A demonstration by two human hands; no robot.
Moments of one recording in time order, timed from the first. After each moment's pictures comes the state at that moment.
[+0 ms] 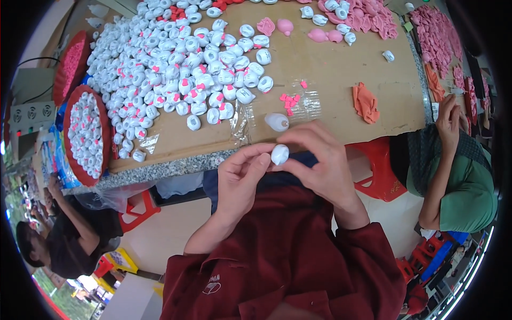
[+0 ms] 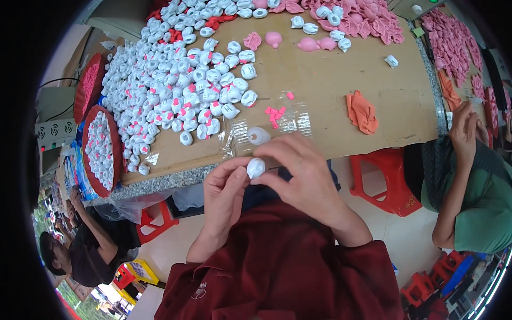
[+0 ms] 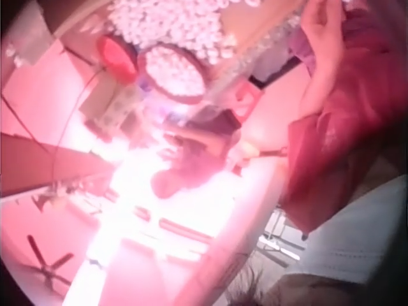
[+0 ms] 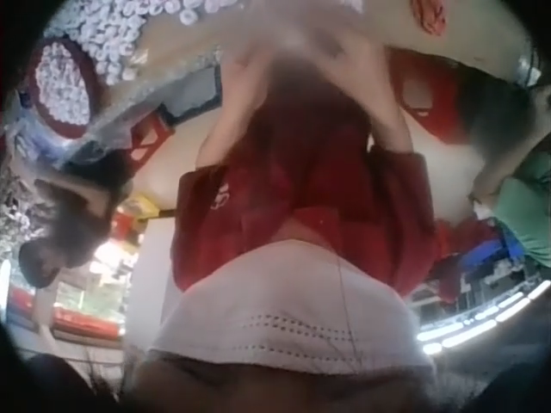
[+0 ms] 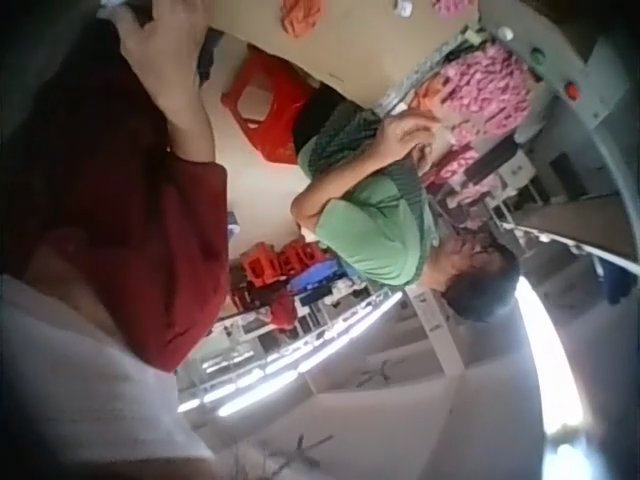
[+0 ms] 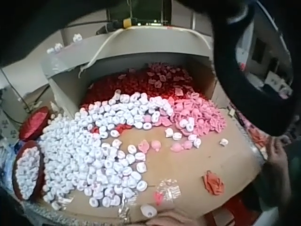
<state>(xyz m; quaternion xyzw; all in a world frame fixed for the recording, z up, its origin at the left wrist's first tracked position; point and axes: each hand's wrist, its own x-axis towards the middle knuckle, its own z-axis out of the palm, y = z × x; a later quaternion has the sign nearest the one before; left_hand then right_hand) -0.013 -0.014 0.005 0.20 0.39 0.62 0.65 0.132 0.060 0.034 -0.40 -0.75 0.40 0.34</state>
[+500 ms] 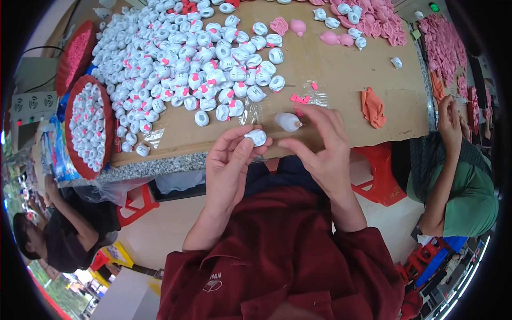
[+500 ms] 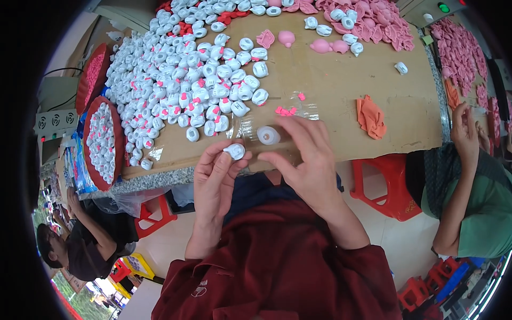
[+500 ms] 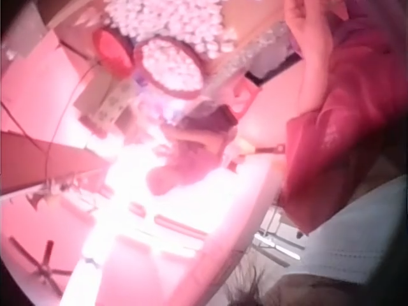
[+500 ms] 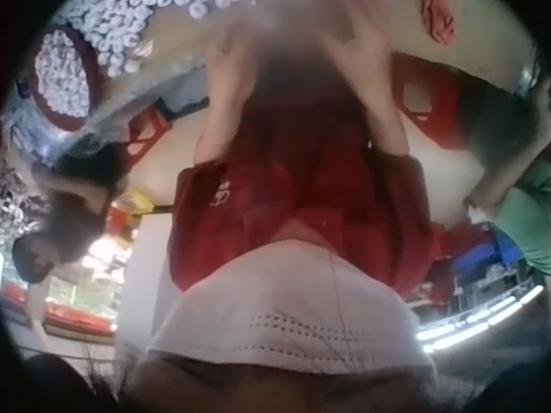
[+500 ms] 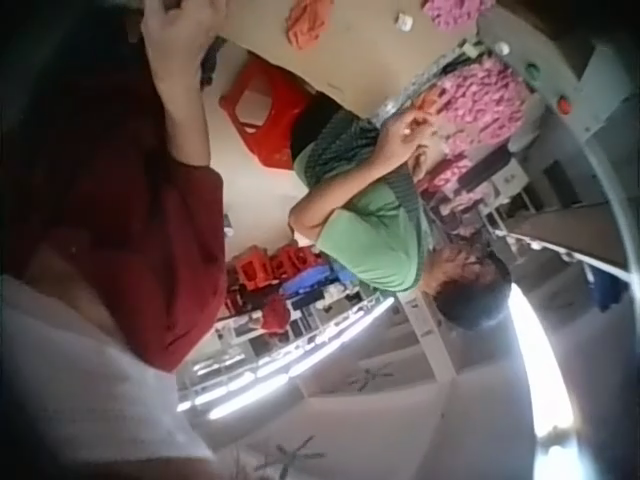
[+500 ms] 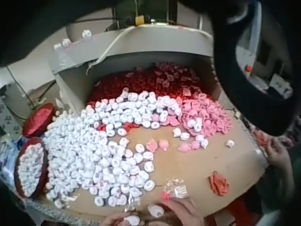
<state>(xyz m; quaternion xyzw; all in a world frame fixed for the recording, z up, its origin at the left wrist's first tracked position) -0.036 -0.006 0.002 0.16 0.43 0.64 0.61 0.119 0.067 0.021 -0.48 -0.74 0.30 0.36</state>
